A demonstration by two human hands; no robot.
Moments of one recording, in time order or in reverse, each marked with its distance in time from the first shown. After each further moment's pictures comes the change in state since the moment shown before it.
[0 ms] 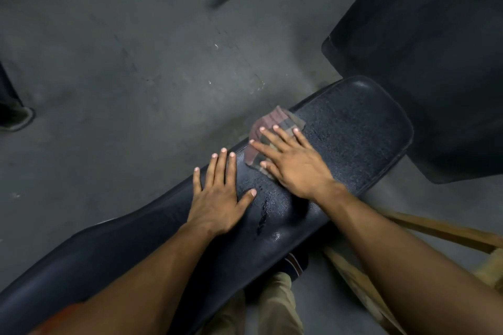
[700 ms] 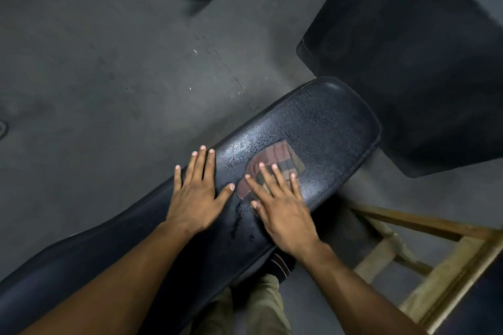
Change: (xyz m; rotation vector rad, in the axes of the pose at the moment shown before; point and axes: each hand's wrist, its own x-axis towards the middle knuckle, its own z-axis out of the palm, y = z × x) left_hand 0.013 0.013 -0.002 -0.030 0.077 0.024; right_hand -0.090 -0.031 0.040 0.208 0.050 0.240
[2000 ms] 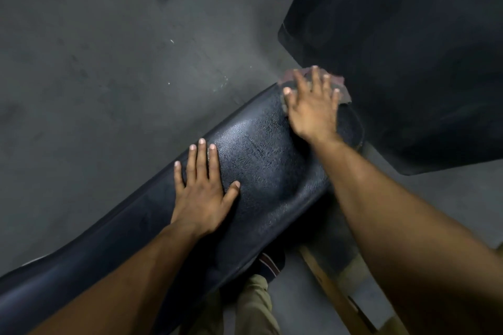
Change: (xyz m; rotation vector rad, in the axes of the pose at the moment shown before) left_hand 0.050 0.089 0.021 0.112 -0.026 0.005; right_hand 0.163 0.161 -0.104 0.111 0.150 0.438
